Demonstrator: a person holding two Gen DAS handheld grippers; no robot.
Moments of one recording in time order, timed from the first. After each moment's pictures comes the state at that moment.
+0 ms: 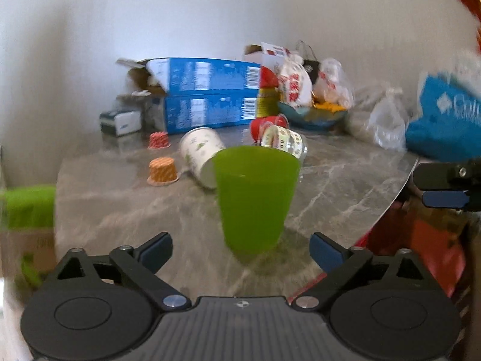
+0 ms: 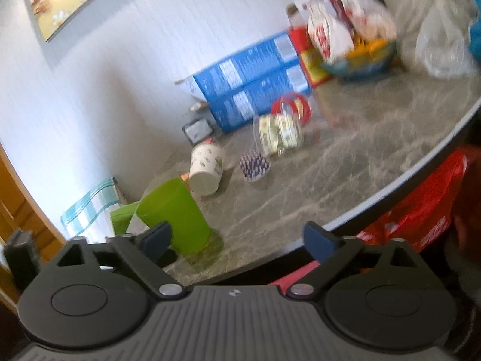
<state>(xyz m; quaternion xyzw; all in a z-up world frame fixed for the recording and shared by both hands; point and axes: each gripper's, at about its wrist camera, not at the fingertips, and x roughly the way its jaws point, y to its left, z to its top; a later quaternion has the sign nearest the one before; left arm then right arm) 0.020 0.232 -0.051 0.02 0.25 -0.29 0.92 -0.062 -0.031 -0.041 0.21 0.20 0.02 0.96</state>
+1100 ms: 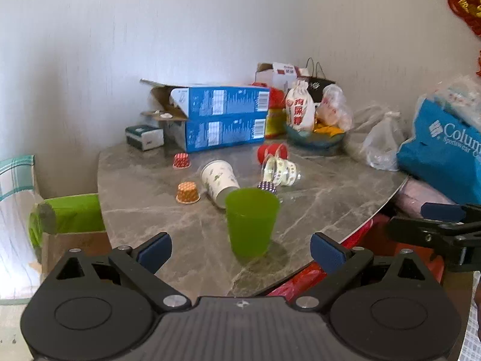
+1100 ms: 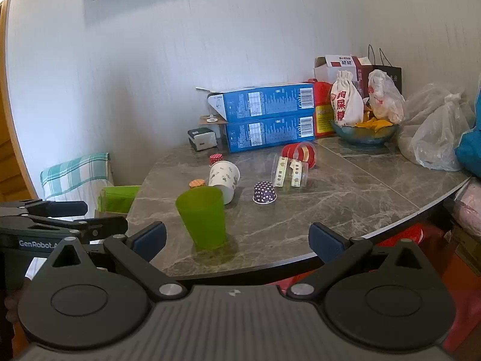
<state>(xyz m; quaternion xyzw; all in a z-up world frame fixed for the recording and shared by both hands) -0.037 0.263 0.038 0.03 0.25 -0.26 0.93 -0.110 0.034 0.023 0.08 0.21 -0.02 0.97</state>
